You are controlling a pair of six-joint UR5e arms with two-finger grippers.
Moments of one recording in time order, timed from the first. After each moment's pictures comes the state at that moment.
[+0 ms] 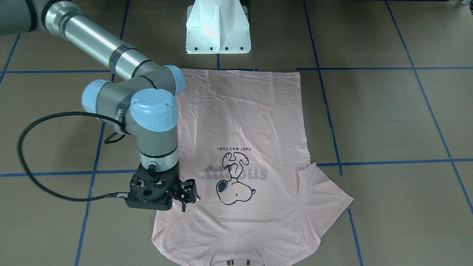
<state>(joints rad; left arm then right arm) -1.42 -1.75 -1.54 -2.35 -2.38 -0.19 0.84 -0.67 1.20 -1.31 1.74 1.05</state>
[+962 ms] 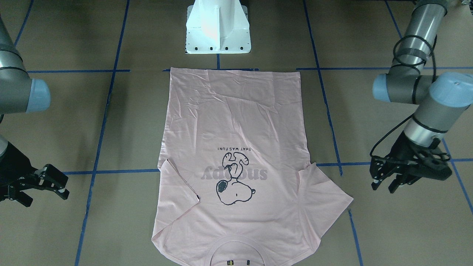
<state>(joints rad) -0.99 -2.01 -1.31 -2.37 -1.90 -0.80 1.12 -1.11 1.39 -0.98 2.14 0.78</state>
